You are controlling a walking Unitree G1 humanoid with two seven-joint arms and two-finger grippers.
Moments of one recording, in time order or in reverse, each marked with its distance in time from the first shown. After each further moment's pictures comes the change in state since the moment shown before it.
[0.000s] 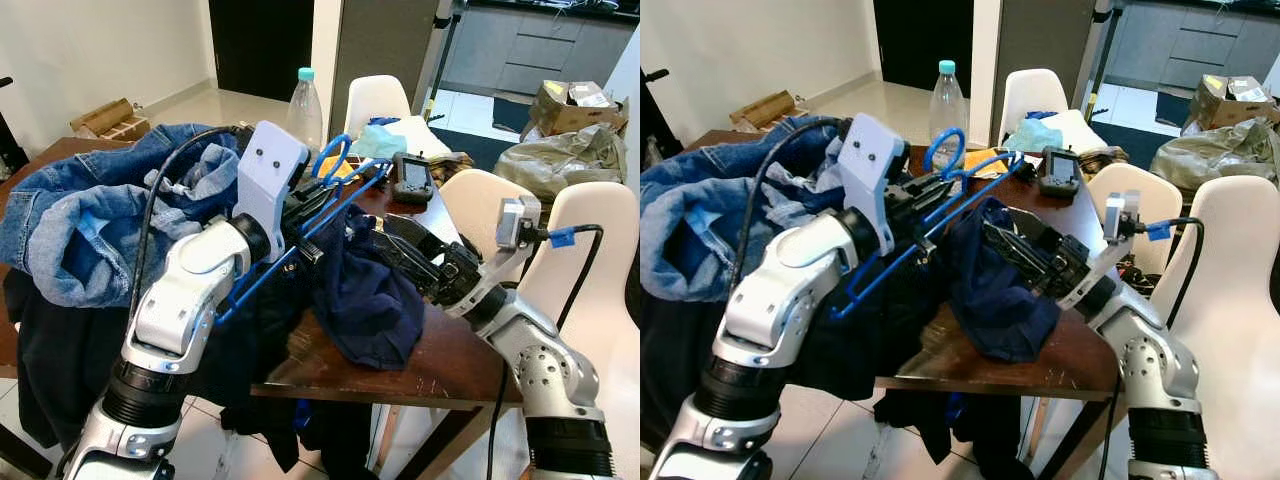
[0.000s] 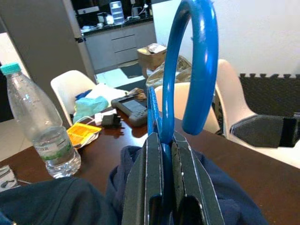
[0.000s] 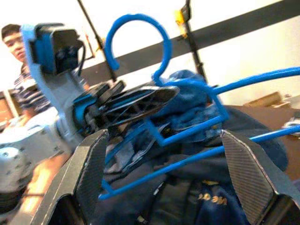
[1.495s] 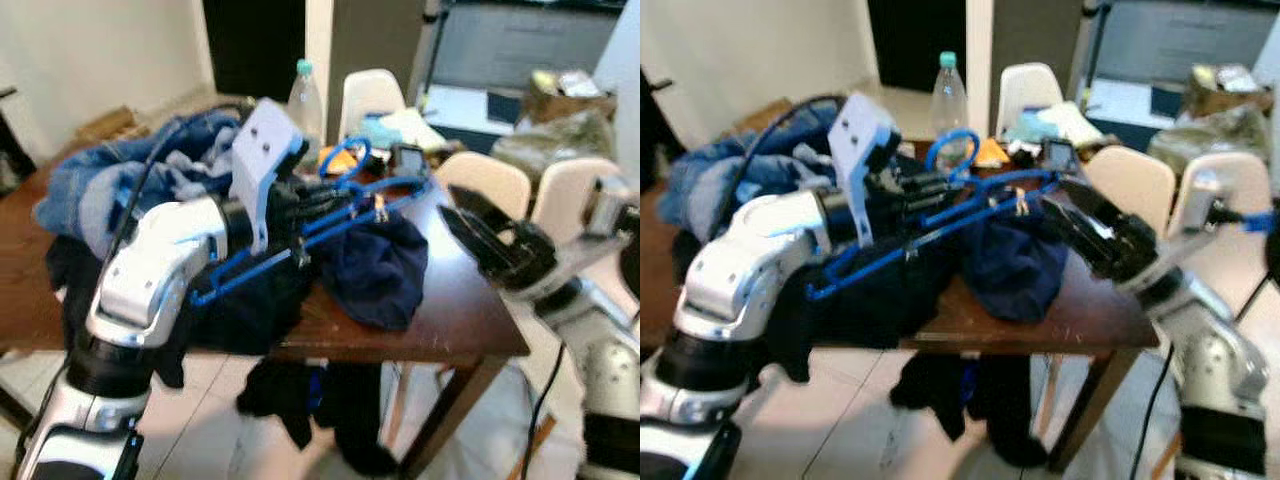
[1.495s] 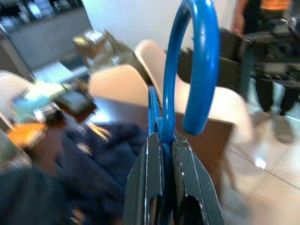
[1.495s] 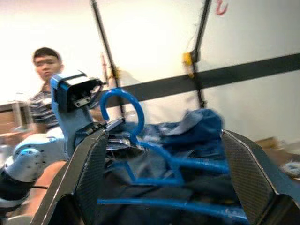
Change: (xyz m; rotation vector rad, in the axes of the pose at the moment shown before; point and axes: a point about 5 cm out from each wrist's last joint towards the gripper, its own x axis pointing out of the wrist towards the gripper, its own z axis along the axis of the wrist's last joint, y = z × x) left arm -0.008 0.007 0.014 -0.017 0.020 -0.343; right arm -0.034 0.004 0.064 -0.159 -0.117 0.029
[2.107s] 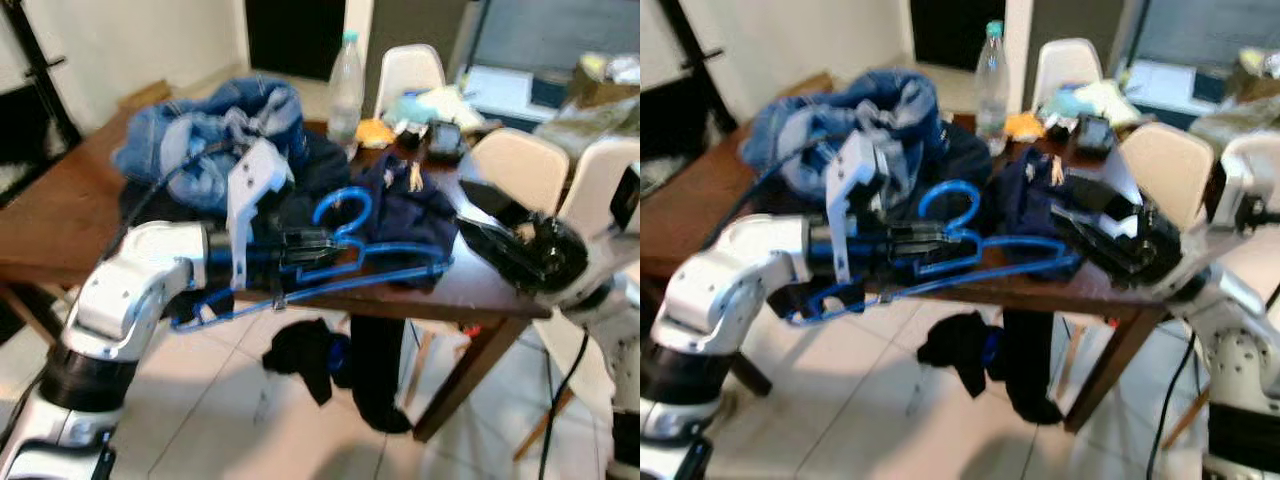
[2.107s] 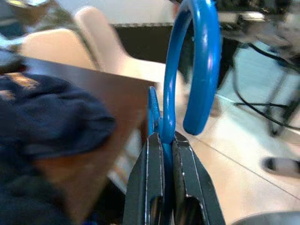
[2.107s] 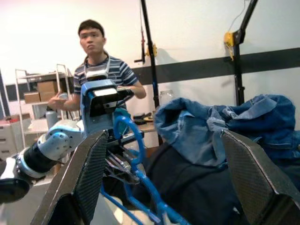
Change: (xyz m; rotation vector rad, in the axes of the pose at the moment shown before) left arm -0.020 -0.010 -0.020 -0.100 0.069 -0.247; right arm 0.000 0.009 0.016 -0.060 0.082 0.133
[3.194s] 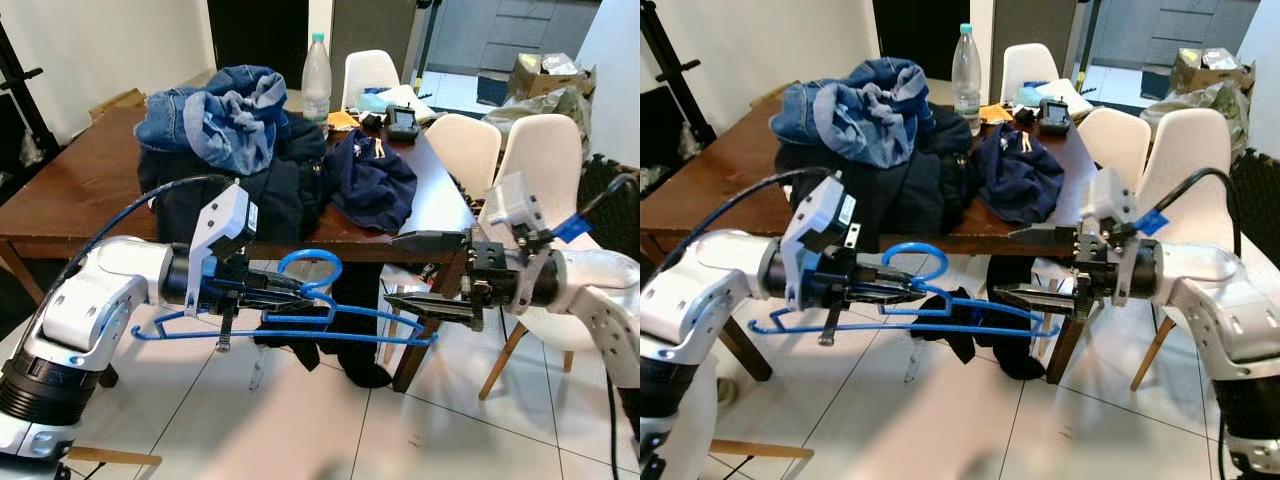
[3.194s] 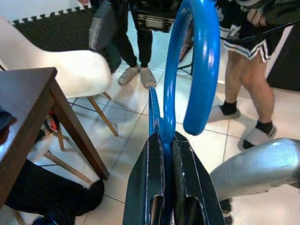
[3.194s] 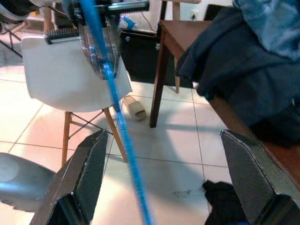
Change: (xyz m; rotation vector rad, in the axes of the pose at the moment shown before) left arm -0.034 0.000 -0.025 0.096 0.085 -0.175; right arm 0.030 0.000 -0.040 -0.166 0.627 0.163
